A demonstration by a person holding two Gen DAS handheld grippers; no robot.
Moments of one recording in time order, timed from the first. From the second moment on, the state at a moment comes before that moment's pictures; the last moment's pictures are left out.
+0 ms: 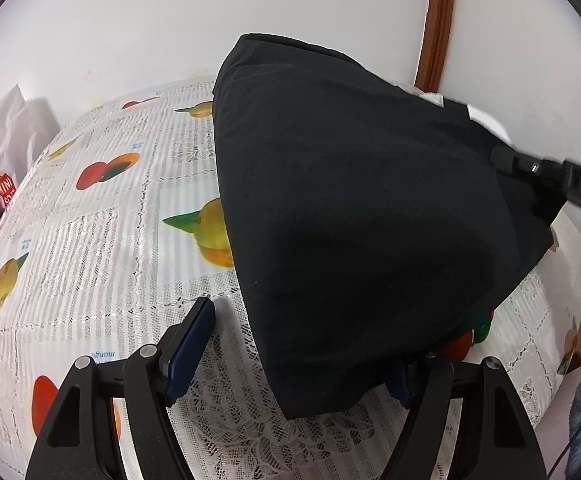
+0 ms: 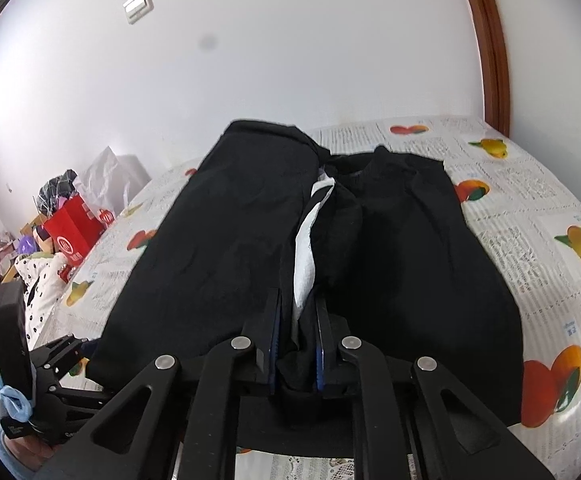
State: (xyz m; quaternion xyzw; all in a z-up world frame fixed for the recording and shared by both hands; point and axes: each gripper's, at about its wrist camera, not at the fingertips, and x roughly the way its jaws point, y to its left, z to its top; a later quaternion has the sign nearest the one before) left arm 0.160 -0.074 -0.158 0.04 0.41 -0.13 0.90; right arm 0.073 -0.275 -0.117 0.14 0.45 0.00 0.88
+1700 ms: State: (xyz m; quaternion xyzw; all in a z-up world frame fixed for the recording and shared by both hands) left arm 0.171 -0.128 -0.161 0.07 0.42 -0.13 0.89; right arm 0.027 -0.359 -0.119 0.16 0.42 -0.10 0.89
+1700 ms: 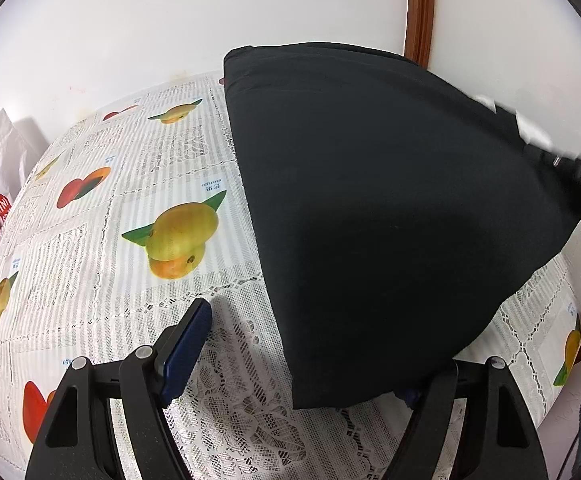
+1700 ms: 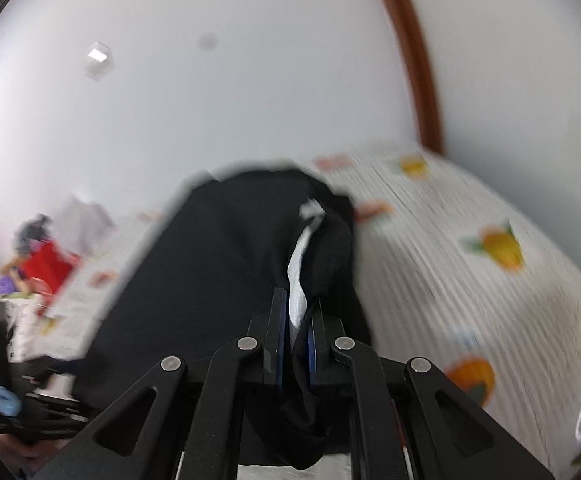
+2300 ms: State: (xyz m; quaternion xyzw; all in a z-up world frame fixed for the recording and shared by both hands) left arm 0.170 -0.116 -0.158 0.06 0.43 -0.14 0.89; right arm -0.018 -0.373 -0.086 0.09 0.48 -0.13 0.86
